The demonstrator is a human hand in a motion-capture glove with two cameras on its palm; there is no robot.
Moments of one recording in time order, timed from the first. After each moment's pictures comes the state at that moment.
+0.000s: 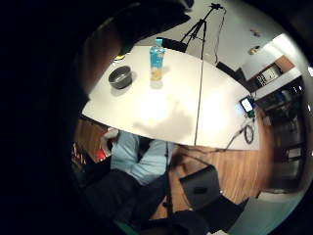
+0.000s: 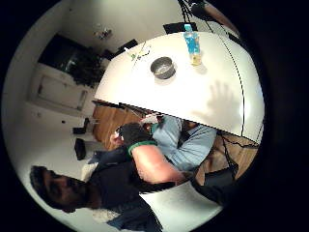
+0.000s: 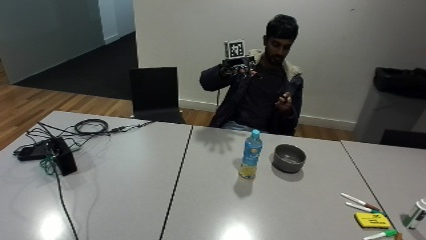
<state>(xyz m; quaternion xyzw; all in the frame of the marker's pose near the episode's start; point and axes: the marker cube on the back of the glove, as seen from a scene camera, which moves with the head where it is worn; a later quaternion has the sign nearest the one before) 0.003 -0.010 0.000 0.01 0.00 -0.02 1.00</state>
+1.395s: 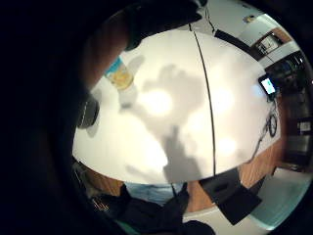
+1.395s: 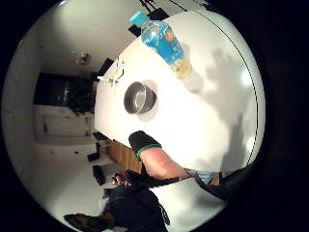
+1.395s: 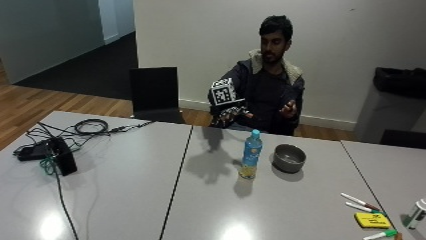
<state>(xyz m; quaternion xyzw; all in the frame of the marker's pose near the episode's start) 0.093 -0.225 0.137 -0.01 -0.06 0.11 0.99</state>
